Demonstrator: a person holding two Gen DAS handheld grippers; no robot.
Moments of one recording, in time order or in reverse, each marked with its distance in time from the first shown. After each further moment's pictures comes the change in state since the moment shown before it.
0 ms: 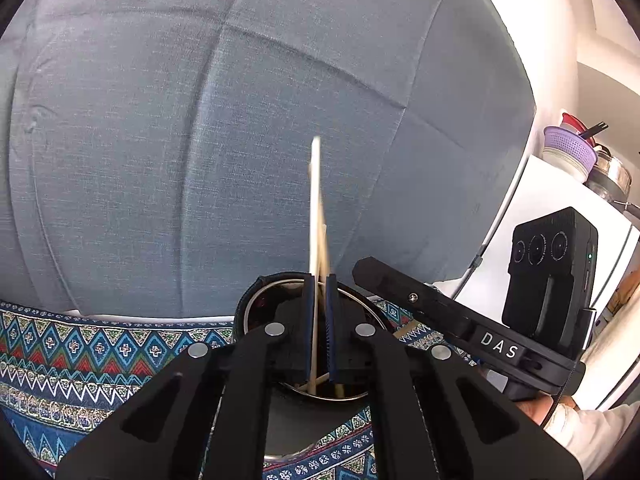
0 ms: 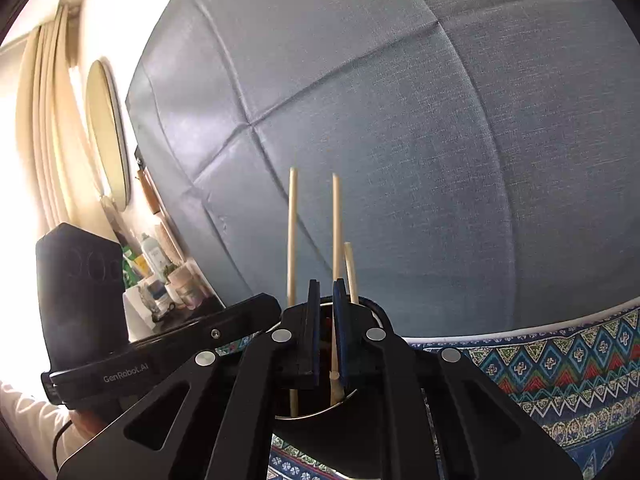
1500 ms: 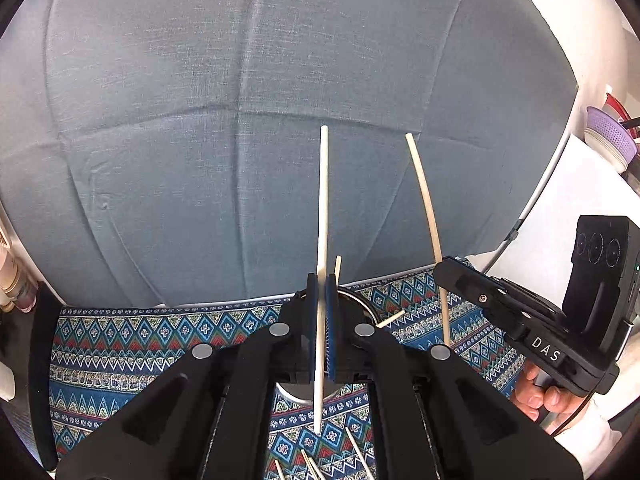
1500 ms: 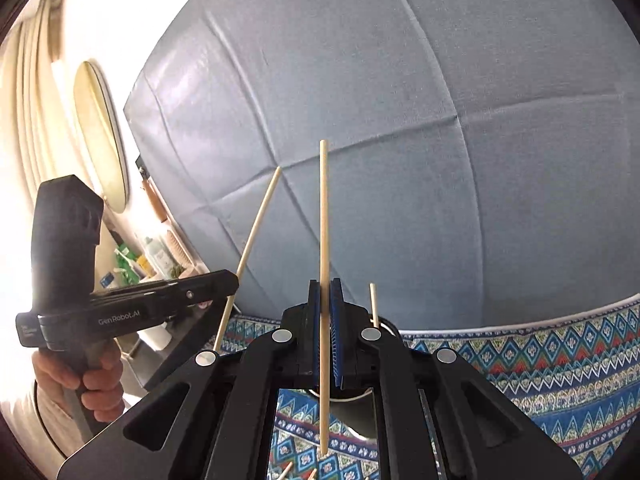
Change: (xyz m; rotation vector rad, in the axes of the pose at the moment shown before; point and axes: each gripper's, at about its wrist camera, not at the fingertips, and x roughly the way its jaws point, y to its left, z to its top) left arm -0.053 -0.038 0.089 0.024 0.215 0.220; right arm -0.064 0.048 0.070 0.004 0.088 -0.087
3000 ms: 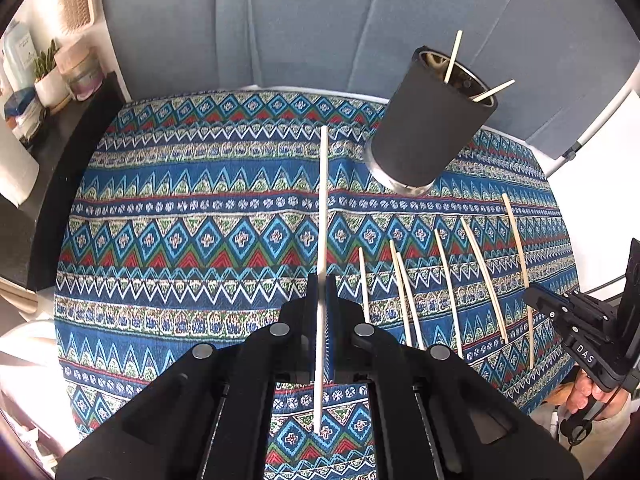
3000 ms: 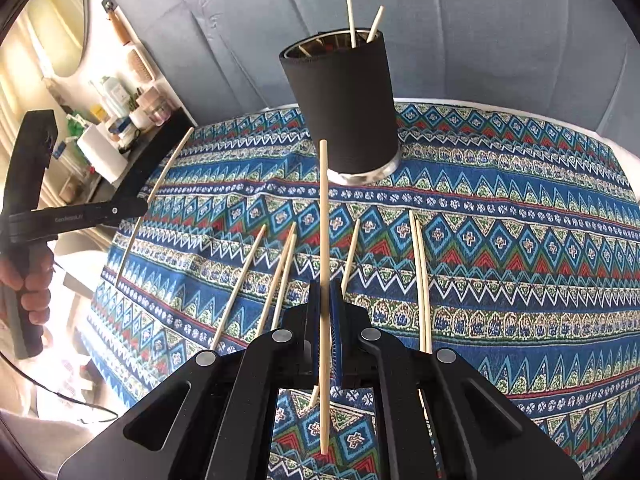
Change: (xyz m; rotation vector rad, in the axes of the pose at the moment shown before) left arm -0.051 0.066 -0.185 -0.166 0.380 0.176; right arm -0.051 0.042 -0.189 0.009 0.502 -0.217
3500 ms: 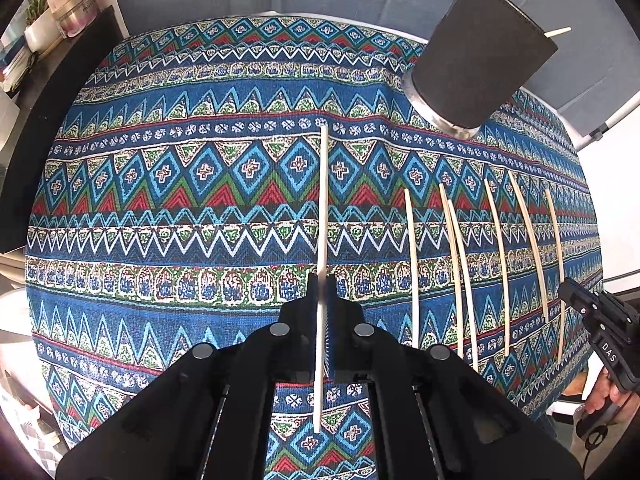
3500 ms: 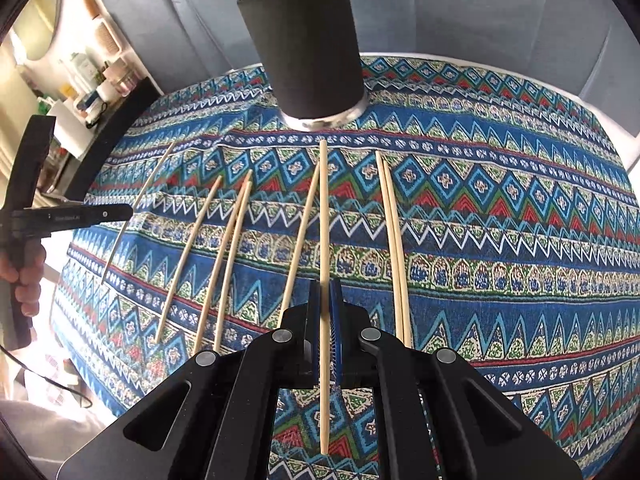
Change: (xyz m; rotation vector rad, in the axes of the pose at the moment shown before) left arm 0.058 0.039 -0.028 -0.050 0.160 0.021; right arm 0.027 -0.017 -0.039 0.015 0.092 -0.094
